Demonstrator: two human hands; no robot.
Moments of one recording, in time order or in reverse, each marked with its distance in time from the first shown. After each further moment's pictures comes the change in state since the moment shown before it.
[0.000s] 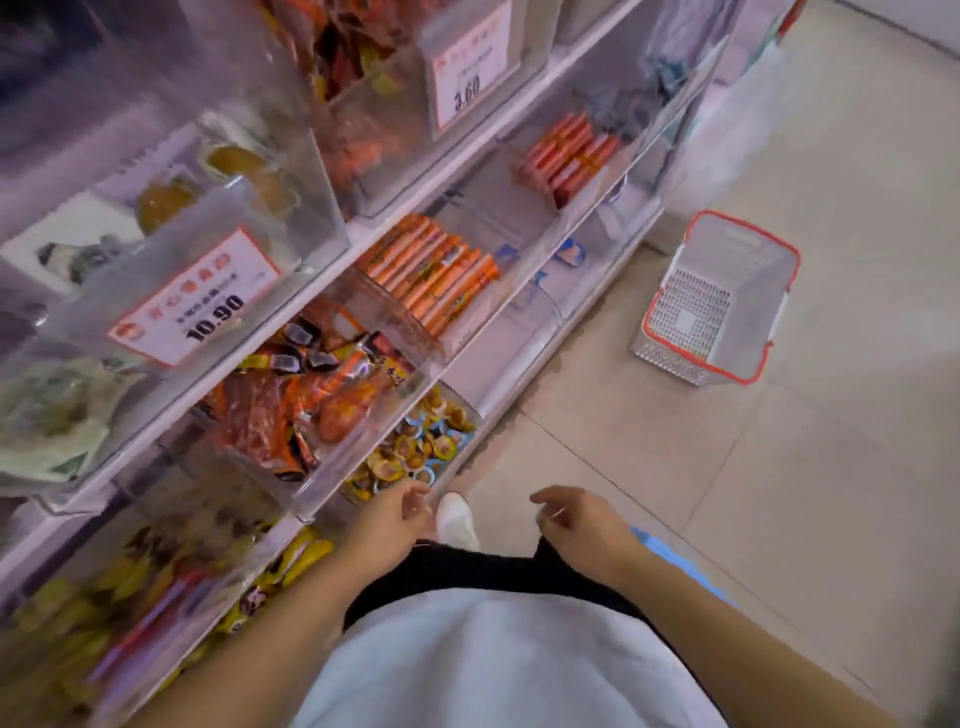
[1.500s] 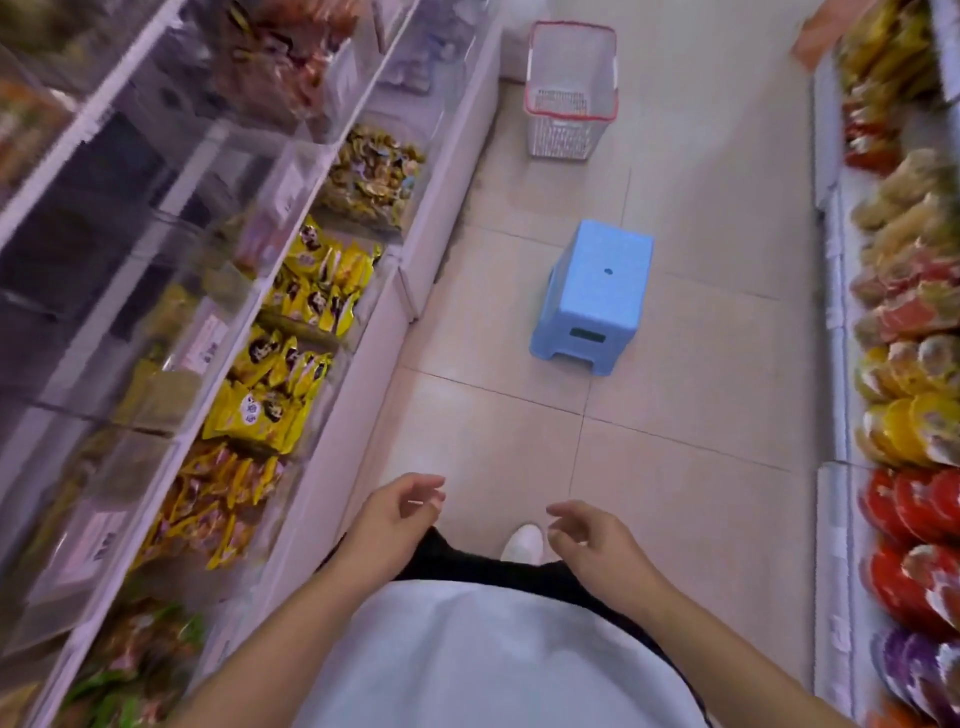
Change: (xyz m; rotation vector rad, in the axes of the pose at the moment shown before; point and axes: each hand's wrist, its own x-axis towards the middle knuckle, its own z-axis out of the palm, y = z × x) left_hand -0.532 -0.384 0.068 -0.135 -0.277 0.206; right_hand -0.531 0.030 0.585 0.556 0.293 0.237
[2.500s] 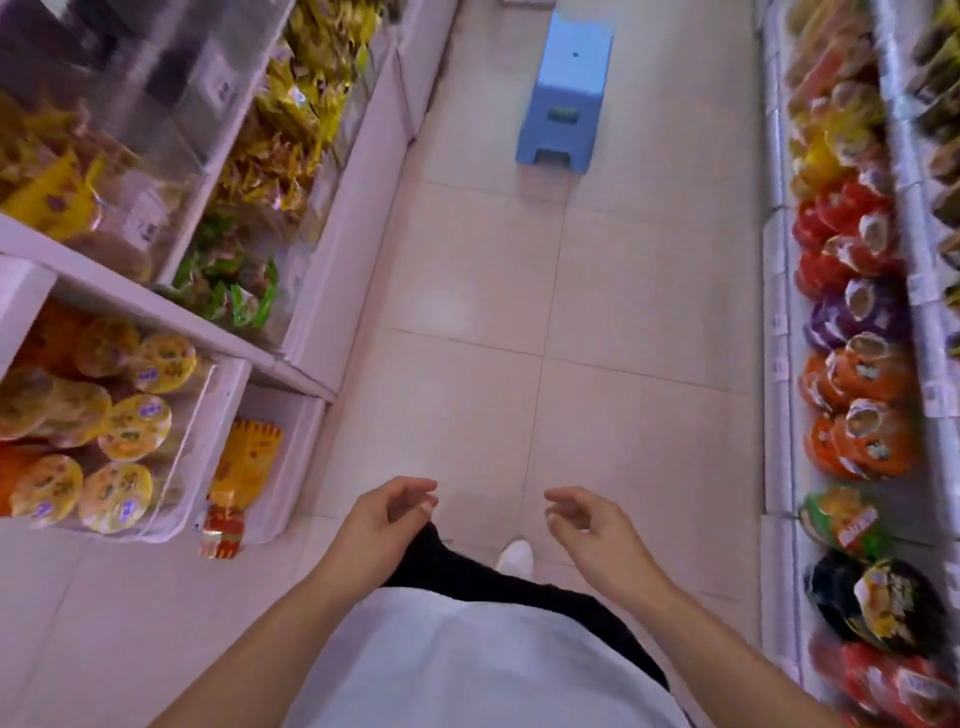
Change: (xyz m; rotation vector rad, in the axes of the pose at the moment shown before) left_hand -0.579 -0.426 0.079 0.104 -0.068 0.008; right_hand -0.518 0.335 0.395 0.180 0.110 0.038
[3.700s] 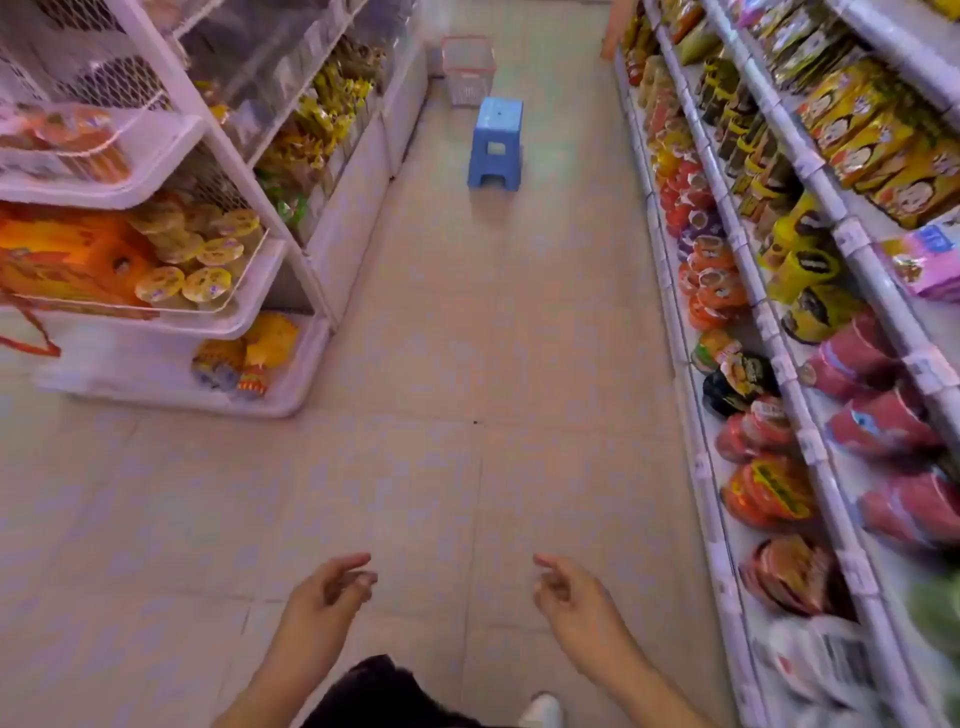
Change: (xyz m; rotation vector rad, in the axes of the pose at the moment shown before) left_hand -0.567 -0.404 0.165 -0.167 0.236 0.022; right_hand -0.532 0.432 0.255 0.104 0.166 -0.110
